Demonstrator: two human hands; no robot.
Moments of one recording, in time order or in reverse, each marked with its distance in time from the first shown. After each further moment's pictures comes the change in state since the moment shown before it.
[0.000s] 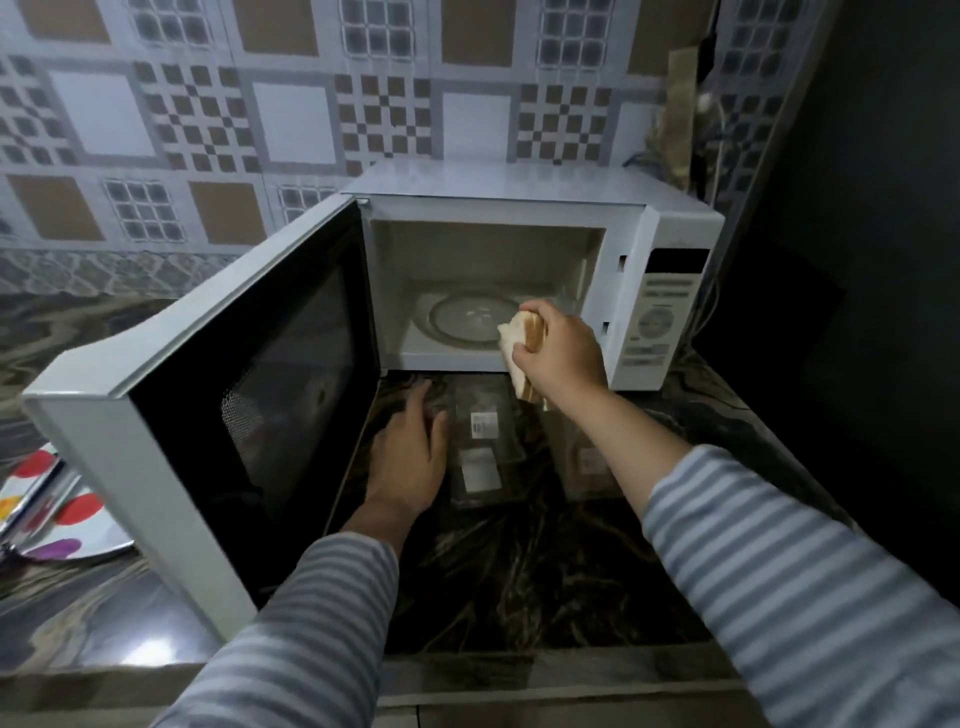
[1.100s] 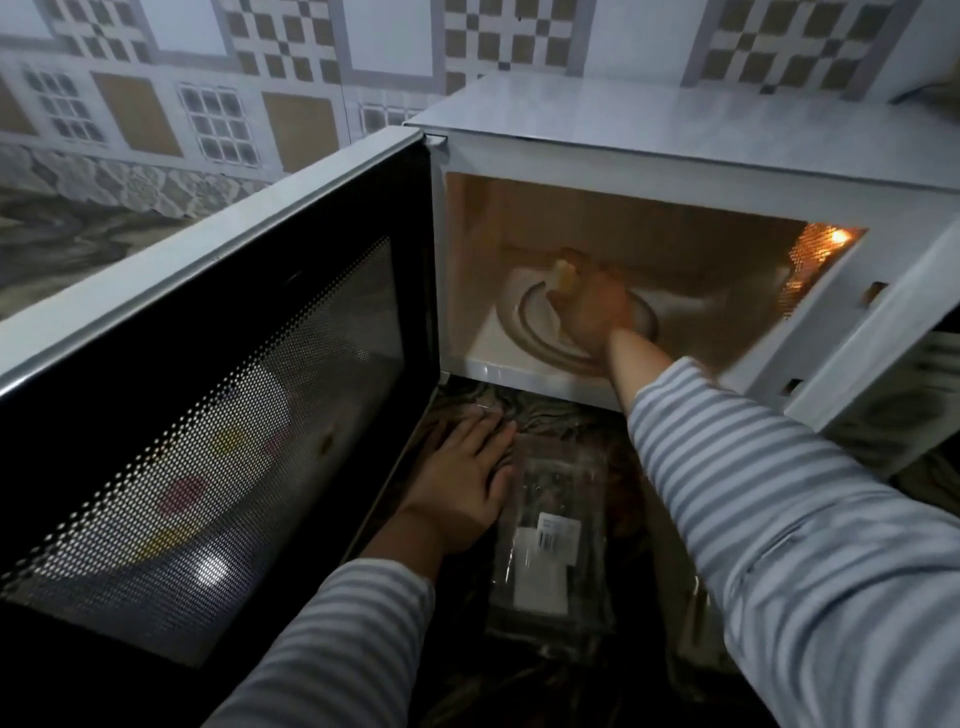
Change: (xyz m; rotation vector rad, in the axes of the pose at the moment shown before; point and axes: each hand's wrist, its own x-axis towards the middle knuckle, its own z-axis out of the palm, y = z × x) left_hand 0.066 -0.066 0.056 0.380 -0.314 0.116; right_hand 0.198 0.028 0.146 -0.093 -0.264 -0.124
